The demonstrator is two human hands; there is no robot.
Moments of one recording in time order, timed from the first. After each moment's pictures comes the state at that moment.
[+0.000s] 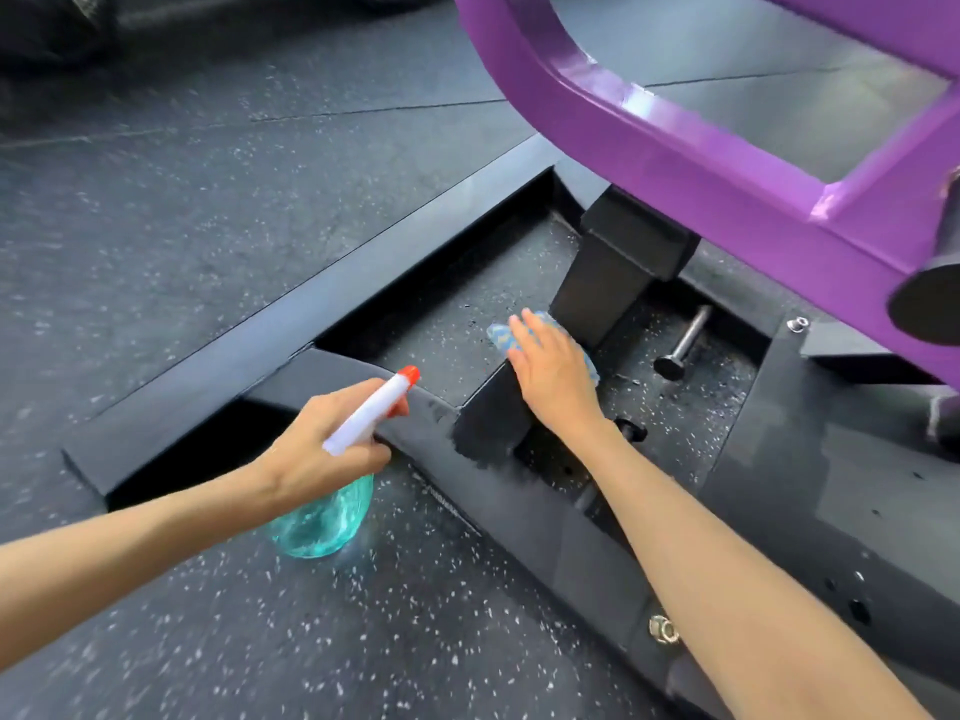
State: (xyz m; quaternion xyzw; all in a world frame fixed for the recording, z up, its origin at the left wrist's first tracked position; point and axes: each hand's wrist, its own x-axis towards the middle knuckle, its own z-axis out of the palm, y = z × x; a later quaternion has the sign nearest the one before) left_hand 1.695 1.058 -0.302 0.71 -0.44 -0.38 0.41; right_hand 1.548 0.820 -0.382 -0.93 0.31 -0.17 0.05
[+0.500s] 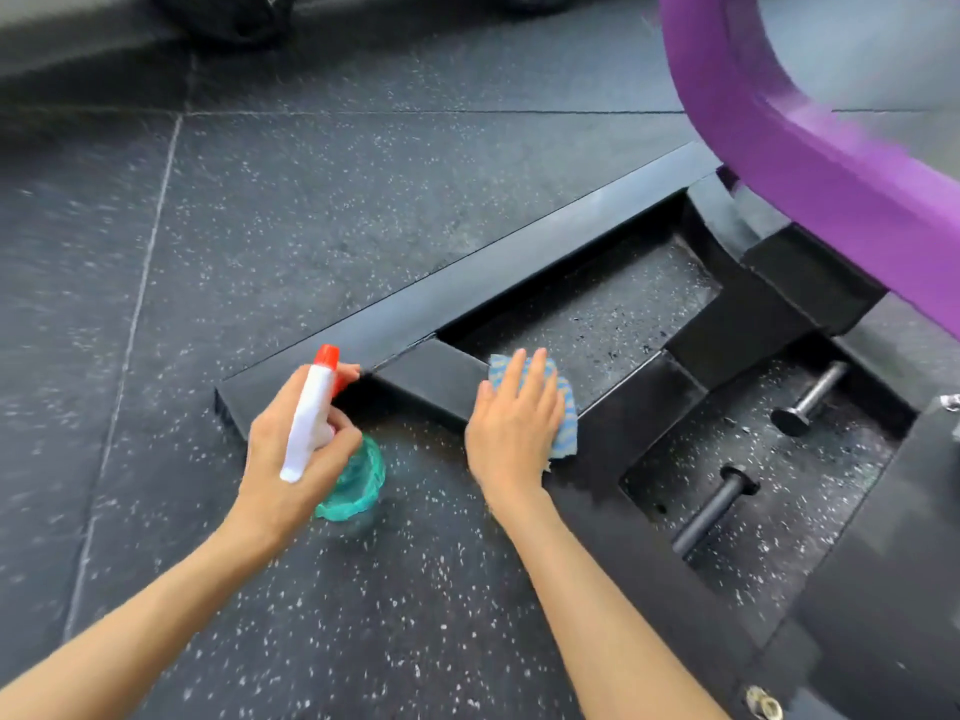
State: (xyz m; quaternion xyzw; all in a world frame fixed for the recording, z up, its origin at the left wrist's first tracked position) left_hand 1.725 1.148 -0.317 0.82 -0.25 -0.13 0.51; right_hand 1.647 0.970 -0.392 -0.87 0.46 -0.14 0.09
